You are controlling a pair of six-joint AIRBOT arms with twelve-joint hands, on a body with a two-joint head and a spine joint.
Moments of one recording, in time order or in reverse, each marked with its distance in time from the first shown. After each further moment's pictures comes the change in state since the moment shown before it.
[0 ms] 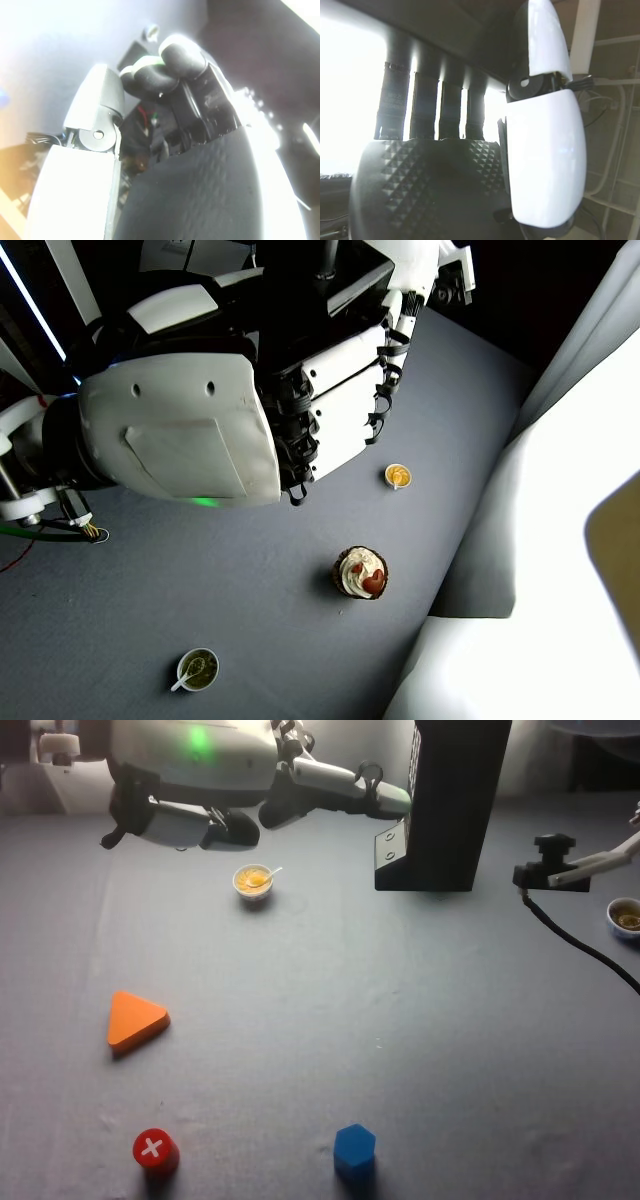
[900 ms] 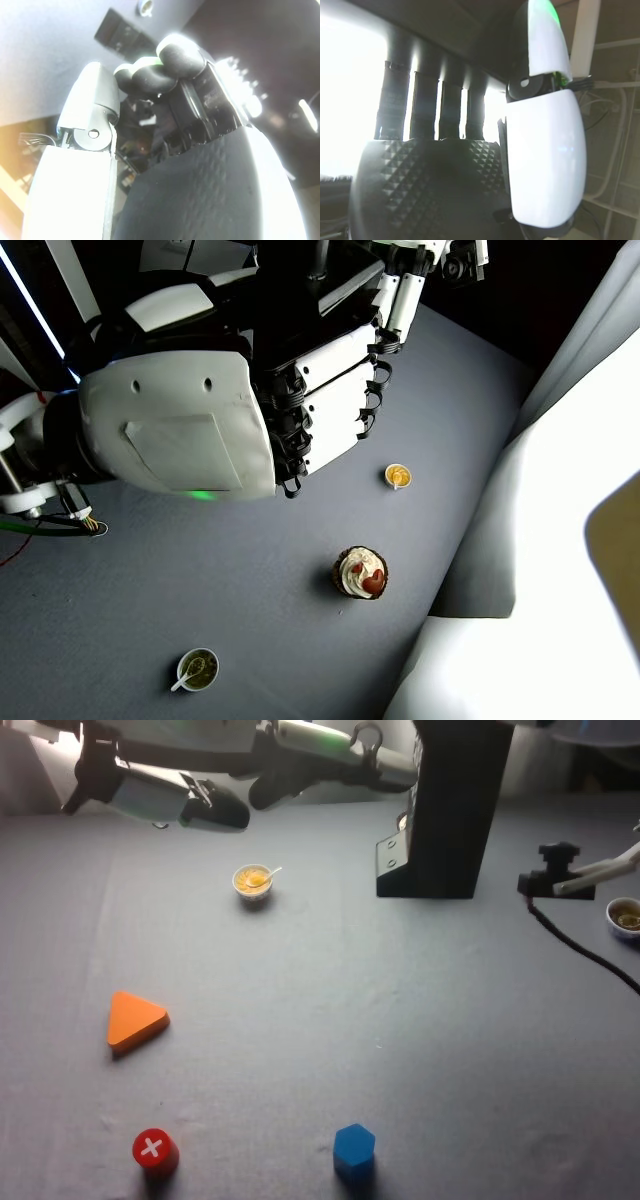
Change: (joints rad) left arm -0.091 0.029 0.008 0.069 -0.135 -0.092; right arm -0.010 0.008 -0.007 0.003 0.001 0.001
